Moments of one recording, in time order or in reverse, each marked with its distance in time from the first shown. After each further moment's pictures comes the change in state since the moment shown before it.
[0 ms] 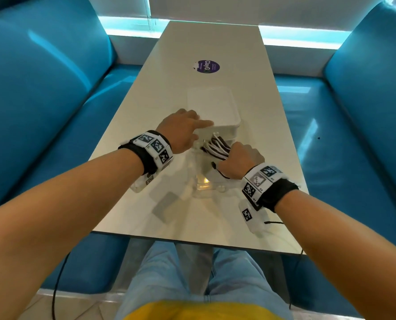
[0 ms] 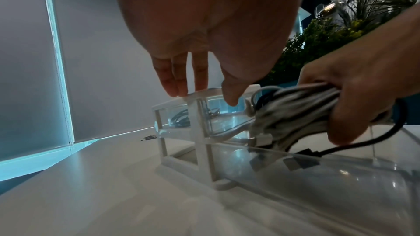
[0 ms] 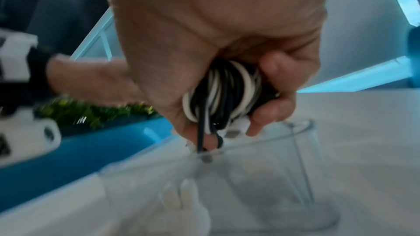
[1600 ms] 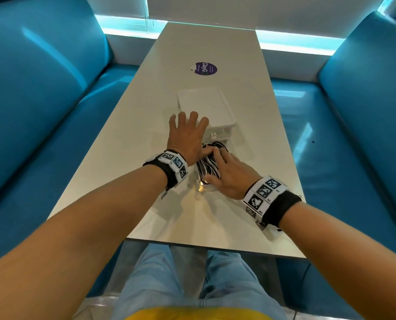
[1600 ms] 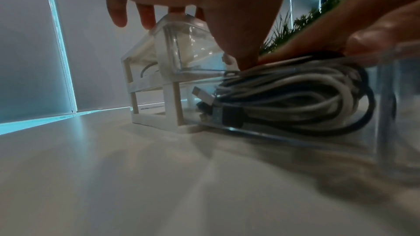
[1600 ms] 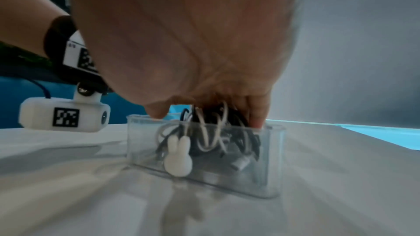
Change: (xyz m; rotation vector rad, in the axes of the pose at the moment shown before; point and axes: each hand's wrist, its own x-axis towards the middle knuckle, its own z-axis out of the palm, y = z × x) left_hand 0.011 0.033 0.042 0.131 0.196 -0.244; right_hand -0.004 0.020 0.030 -0.166 -0.092 -0.431
